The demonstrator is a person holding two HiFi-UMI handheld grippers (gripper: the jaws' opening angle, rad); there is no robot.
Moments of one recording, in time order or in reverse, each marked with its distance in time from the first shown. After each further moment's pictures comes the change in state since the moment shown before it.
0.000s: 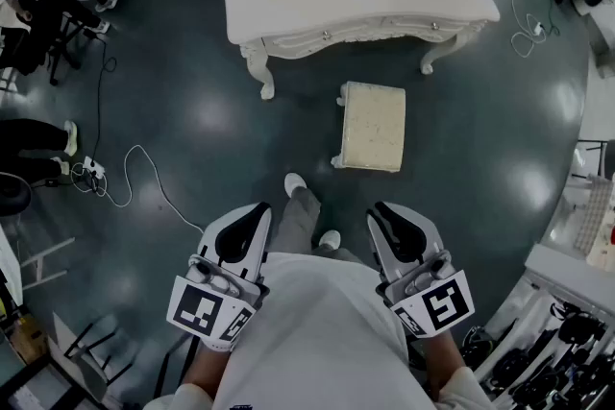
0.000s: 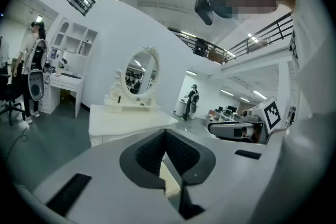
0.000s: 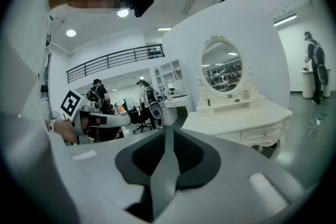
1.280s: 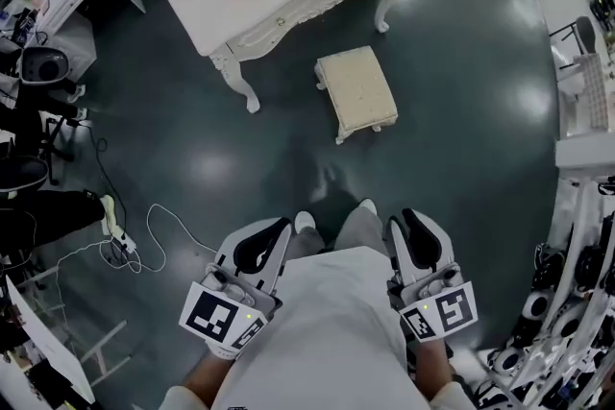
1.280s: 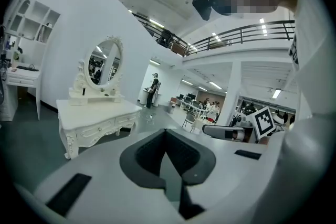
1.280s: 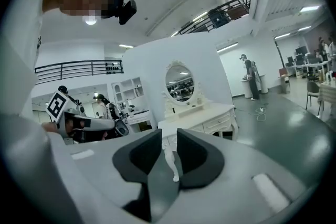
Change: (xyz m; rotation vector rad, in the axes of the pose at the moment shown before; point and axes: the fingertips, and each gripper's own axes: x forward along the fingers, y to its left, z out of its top) left arm -0.103 -0.051 -0.053 0.140 0.094 -0.402; right arm -0.117 0.108 -0.077 0.149 -0.230 -0.501
